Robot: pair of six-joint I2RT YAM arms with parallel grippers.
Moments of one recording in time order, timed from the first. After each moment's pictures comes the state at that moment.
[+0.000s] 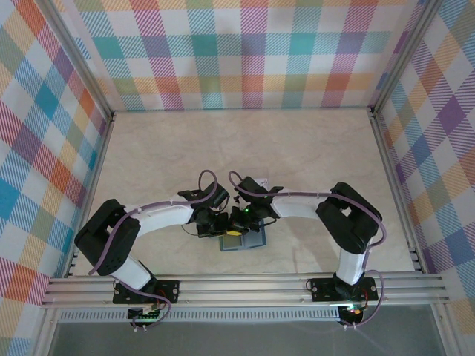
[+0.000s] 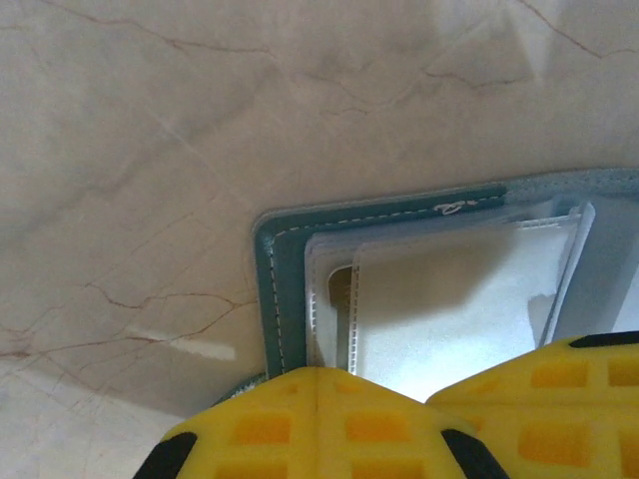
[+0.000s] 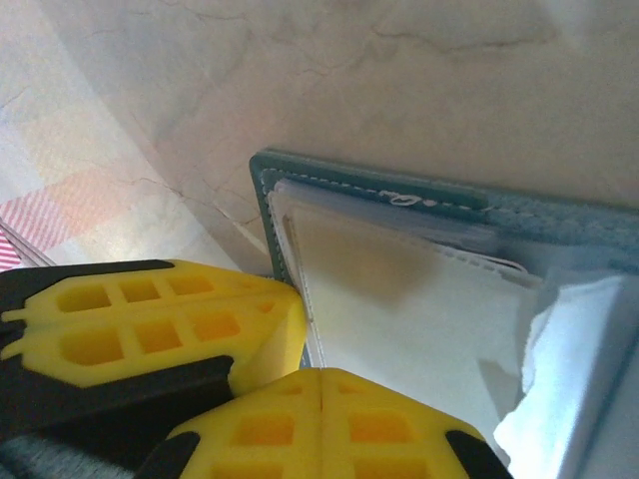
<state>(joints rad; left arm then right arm) -0.75 1.56 0.82 -0.56 0.22 -0.83 0.88 1.81 1.00 -0.29 -0.55 1.00</state>
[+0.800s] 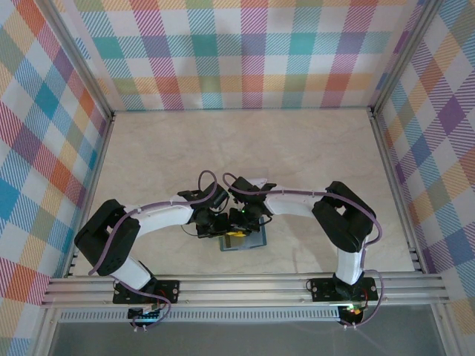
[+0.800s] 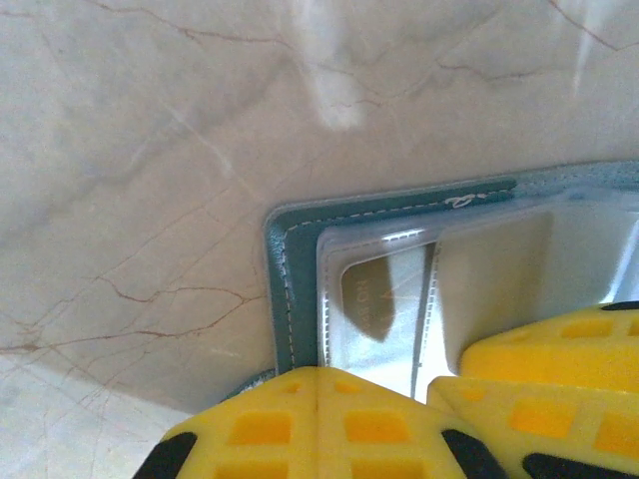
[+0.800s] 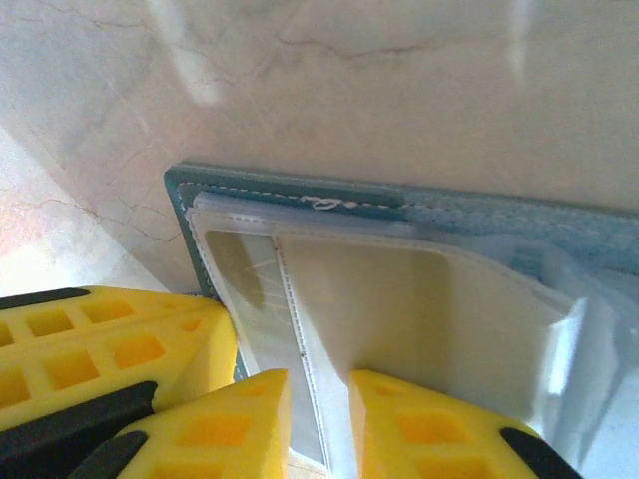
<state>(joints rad) -0.75 1.56 0.81 -0.57 0.22 -0.83 0.91 1.85 1.11 -0.51 -0.41 0.96</state>
